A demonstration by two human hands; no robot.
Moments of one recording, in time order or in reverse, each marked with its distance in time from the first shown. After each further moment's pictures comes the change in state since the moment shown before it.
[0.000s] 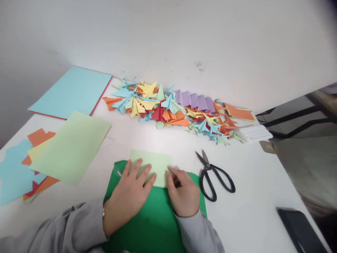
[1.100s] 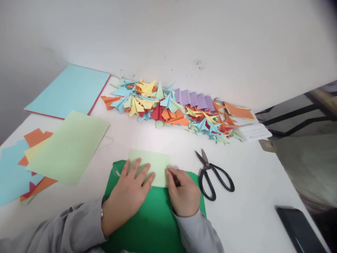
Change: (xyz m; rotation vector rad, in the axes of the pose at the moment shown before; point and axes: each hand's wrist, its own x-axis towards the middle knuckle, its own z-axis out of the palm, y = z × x) left_hand 0.002 0.001 0.003 -0.031 0.054 -0.023; right_hand 0.000 0.000 -0.001 -0.028 0.014 0.021
